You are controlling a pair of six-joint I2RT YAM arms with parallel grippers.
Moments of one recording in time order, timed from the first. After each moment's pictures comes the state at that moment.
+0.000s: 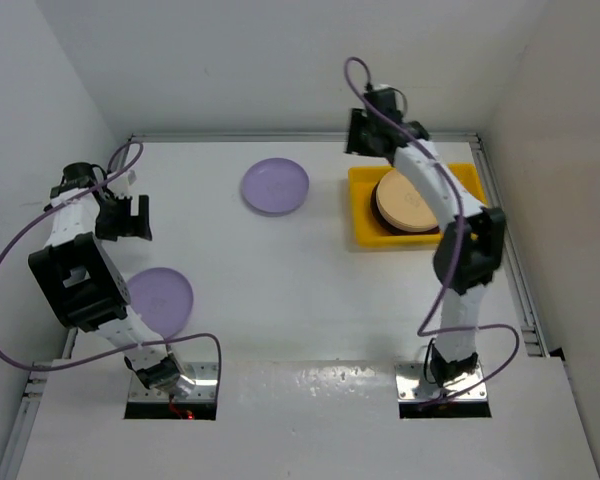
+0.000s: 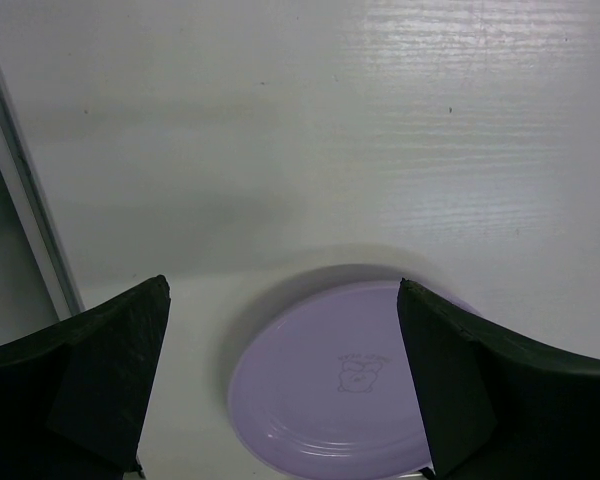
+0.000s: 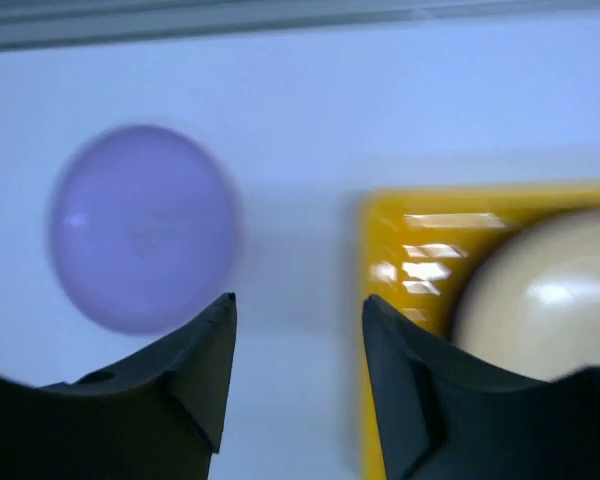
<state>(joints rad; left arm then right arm) 0.48 1.67 1.32 -0.82 0.24 0.41 0.28 1.95 1.82 -0.58 0.16 0.32</state>
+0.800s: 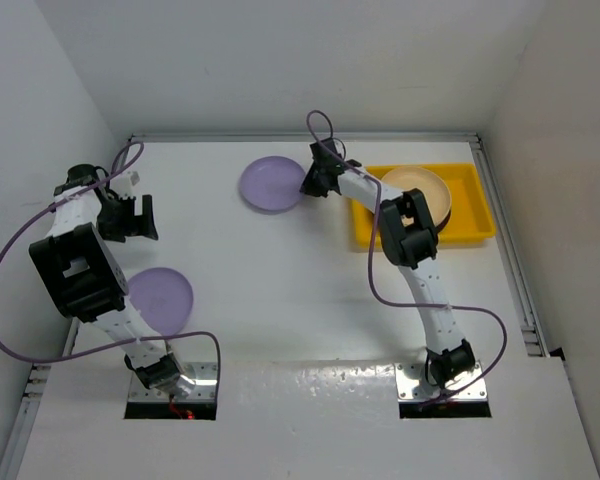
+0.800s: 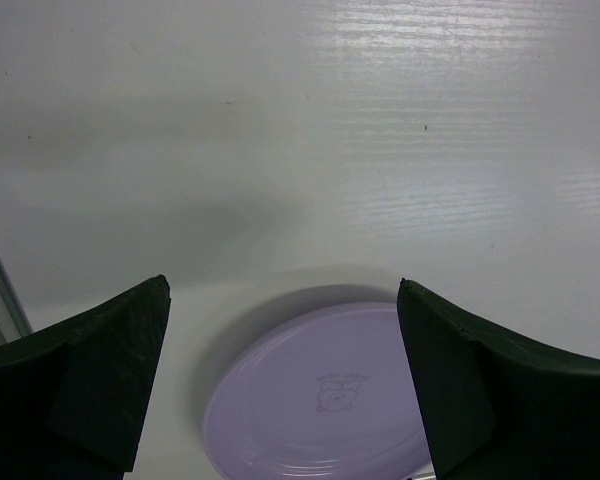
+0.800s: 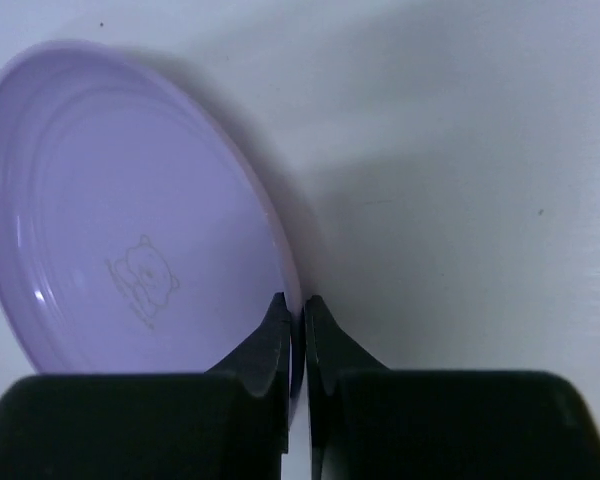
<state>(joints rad) 0.48 1.75 1.35 -0.82 0.31 0.38 0.44 2.52 2.00 -0.33 0.02 0.82</state>
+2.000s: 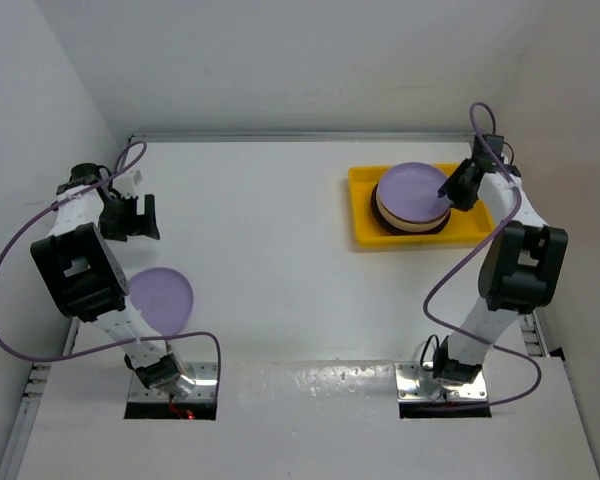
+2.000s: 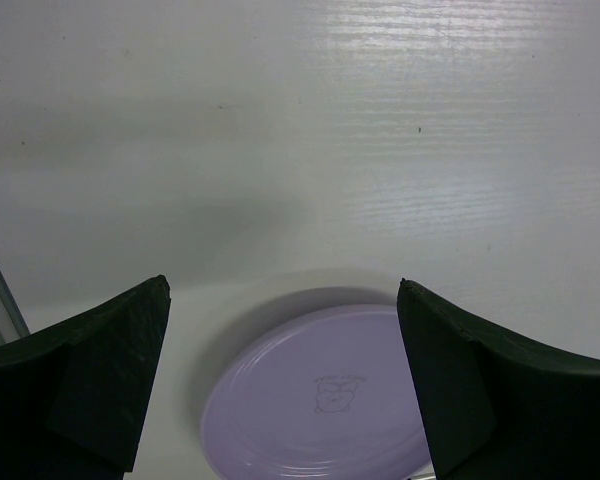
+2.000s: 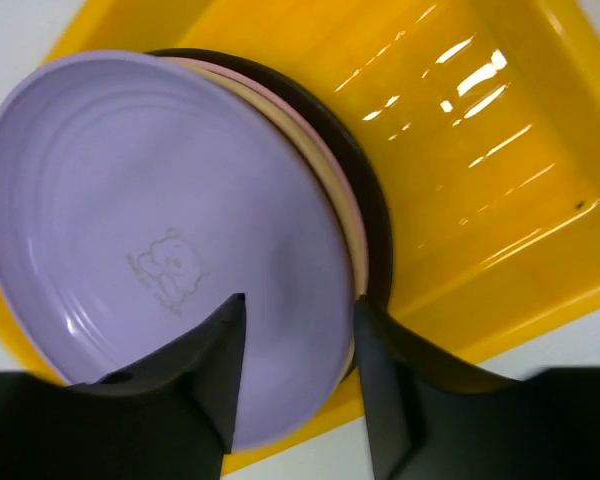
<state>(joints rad) 0.46 1.75 1.35 -0.82 0.30 0.38 -0.22 1.77 1.34 -0.53 0.00 0.51</state>
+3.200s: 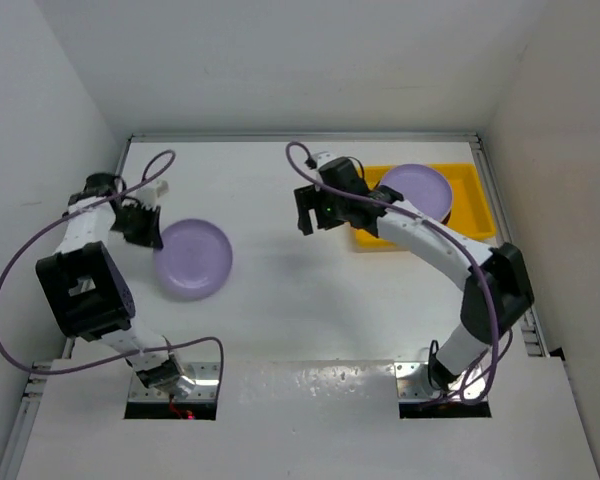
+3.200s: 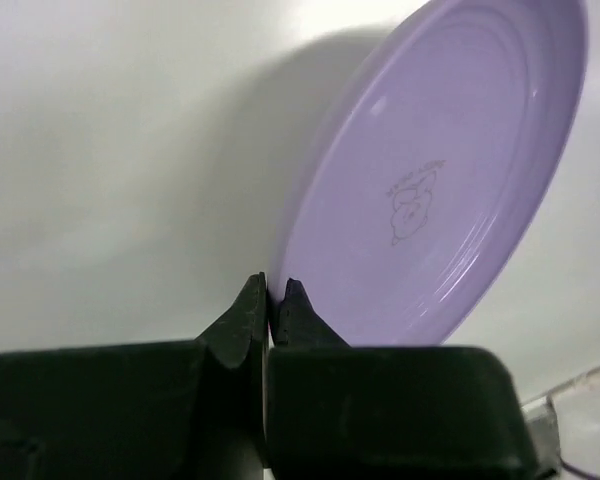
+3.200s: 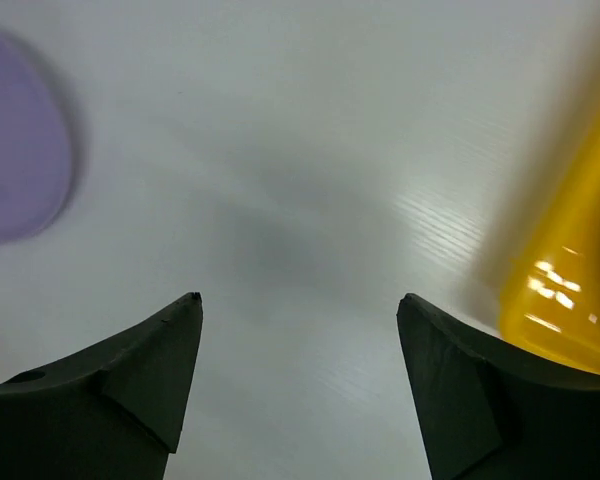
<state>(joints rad) 0.45 1.62 1.15 -0.87 0.43 0.64 0.63 1.61 1.30 -0.45 0.04 0.25</state>
